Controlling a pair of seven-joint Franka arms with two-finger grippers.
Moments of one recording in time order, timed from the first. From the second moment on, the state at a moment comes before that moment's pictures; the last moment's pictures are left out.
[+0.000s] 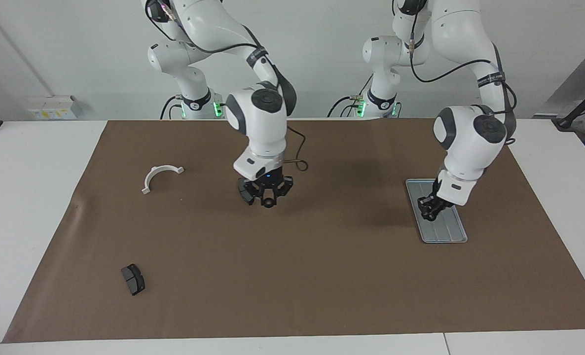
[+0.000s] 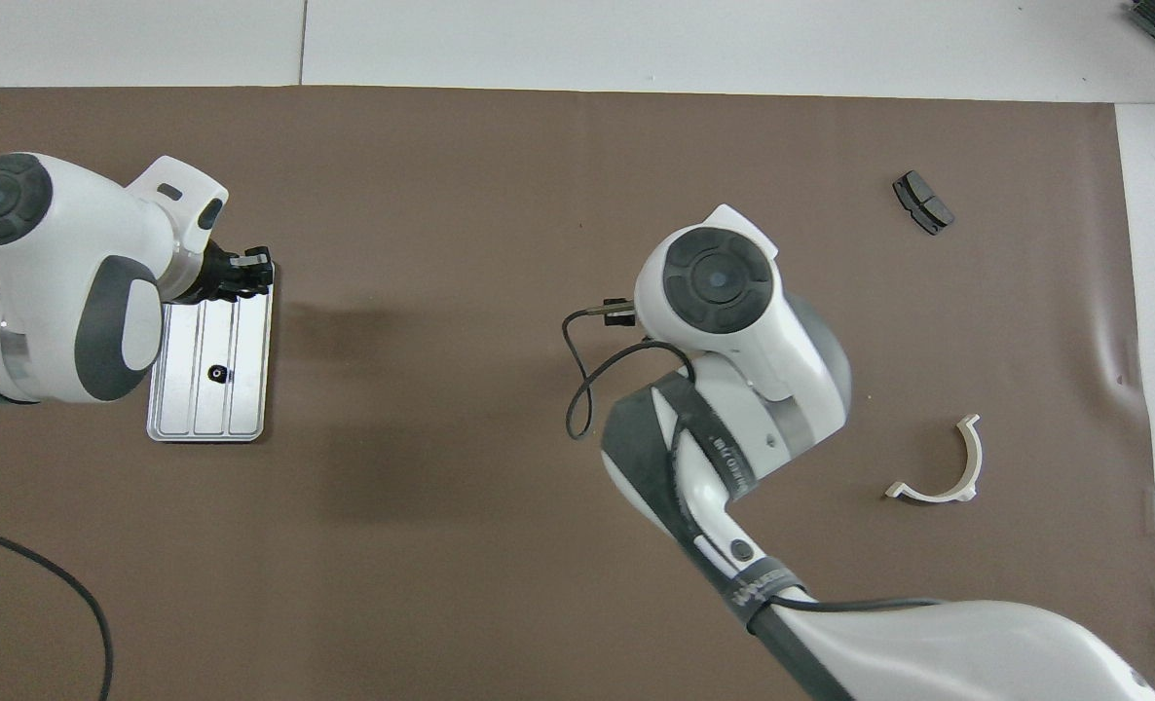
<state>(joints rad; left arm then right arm) -0.16 0.27 0.01 -1.88 -0.02 2.23 -0.36 0.50 0.30 -0.08 -1.73 -0.10 2.14 0.44</state>
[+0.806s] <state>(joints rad) -0.64 0.33 0.01 -1.93 -0.02 2.43 -0.72 0.03 0.35 -0.08 -1.87 -0.06 2.27 -0.10</state>
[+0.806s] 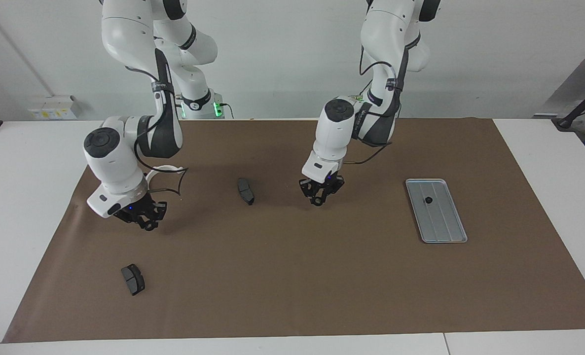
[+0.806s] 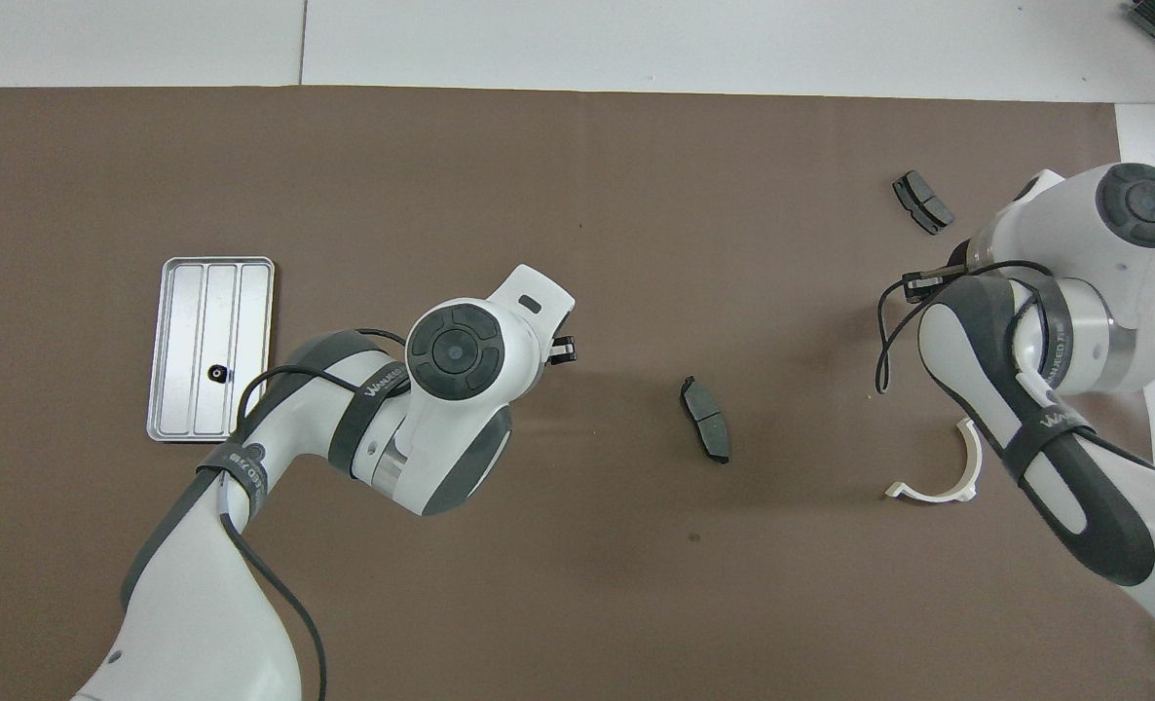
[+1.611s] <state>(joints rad) -0.30 0.24 0.05 -1.87 -0.01 2.20 -0.50 0.04 0.40 -0.07 -1.87 0.02 2.35 -0.10</state>
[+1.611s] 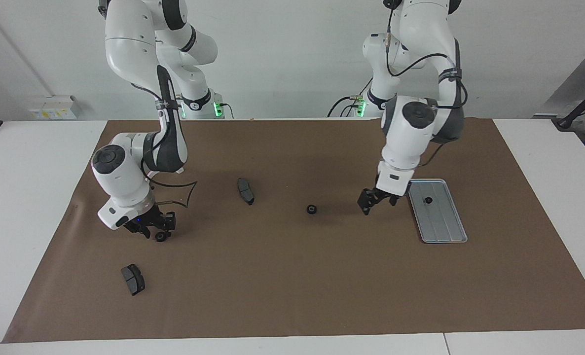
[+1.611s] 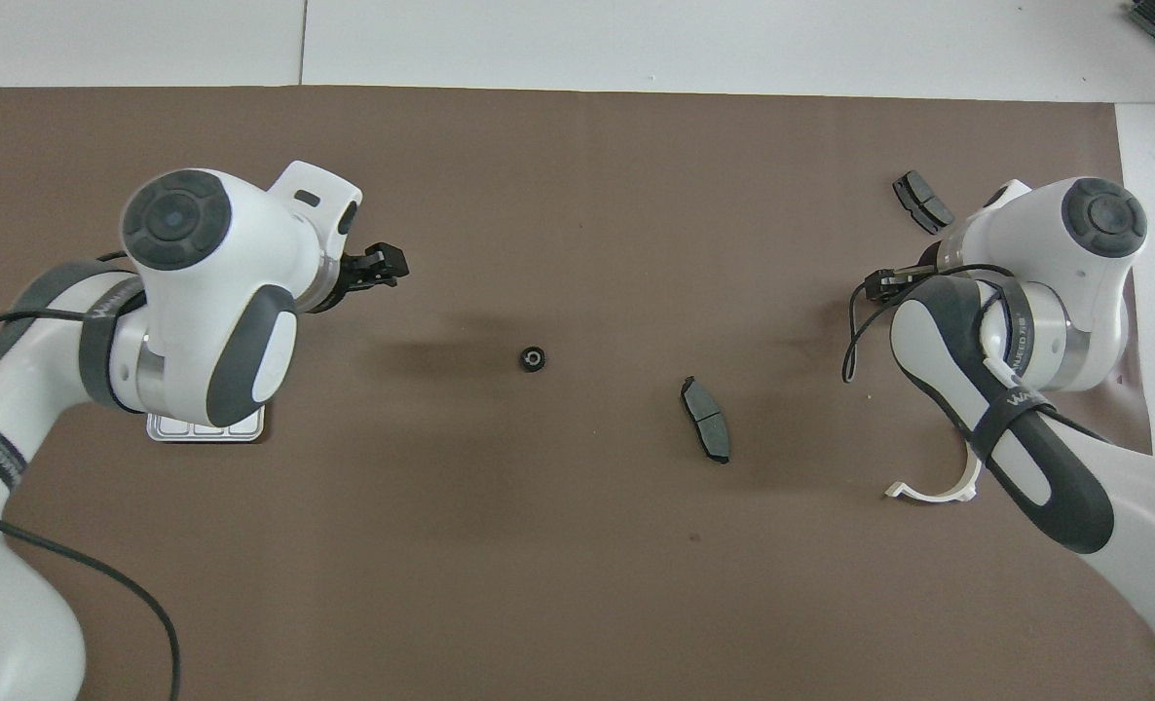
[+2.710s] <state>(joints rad) -0.06 0.16 0.04 -2.21 -0.01 2.36 -0.01 0.67 0.41 -0.05 -1.78 0.02 2.34 0.59</state>
